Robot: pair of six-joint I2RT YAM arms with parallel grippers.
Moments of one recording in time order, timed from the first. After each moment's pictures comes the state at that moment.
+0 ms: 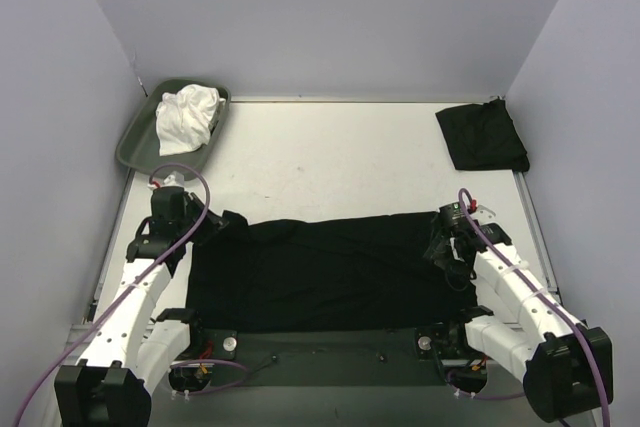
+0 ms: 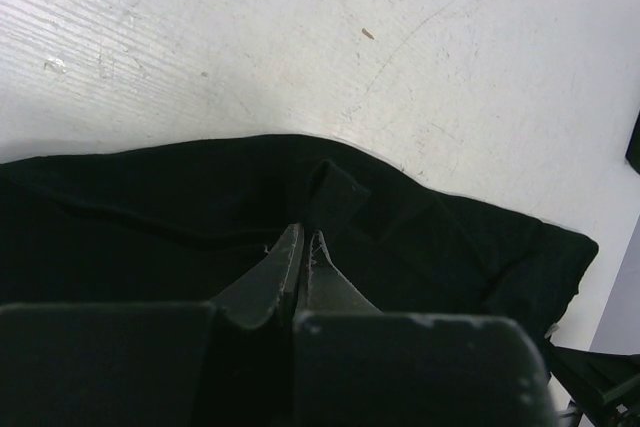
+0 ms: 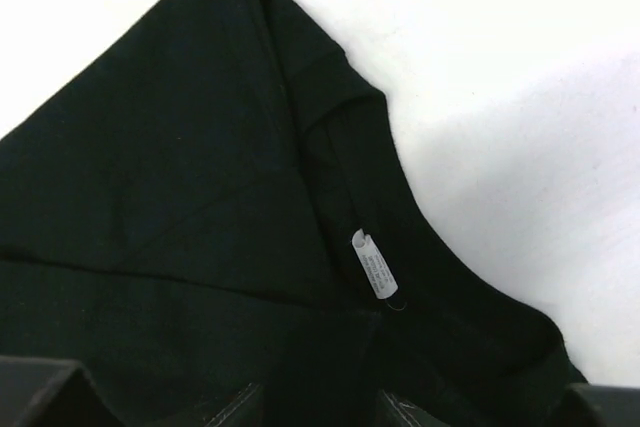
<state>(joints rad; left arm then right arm) -0.06 0.86 0.61 -0.47 0.13 -0.75 0.24 0.97 0.56 -0.86 0.25 0.81</state>
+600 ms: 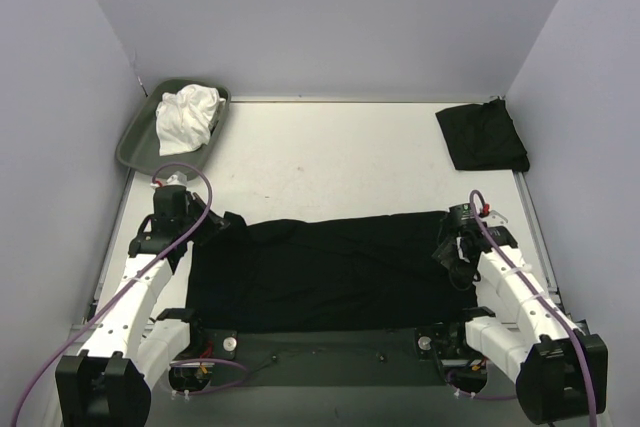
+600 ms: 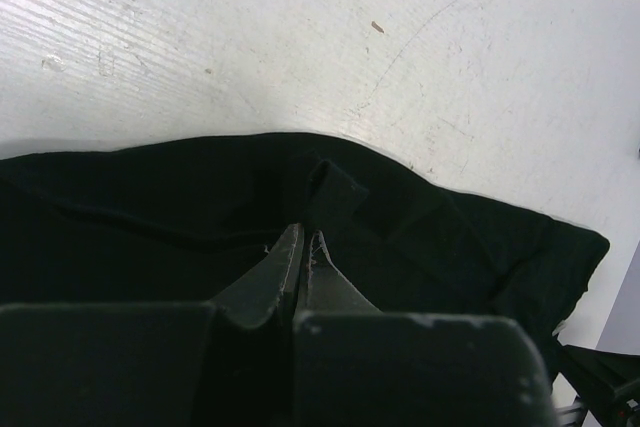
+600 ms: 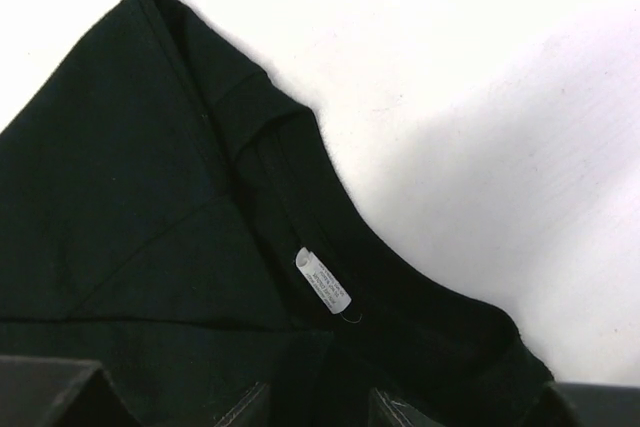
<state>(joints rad) -0.06 0.90 0.60 -0.46 0.14 -0.74 0.14 0.95 0.54 -0.87 0.26 0.84</state>
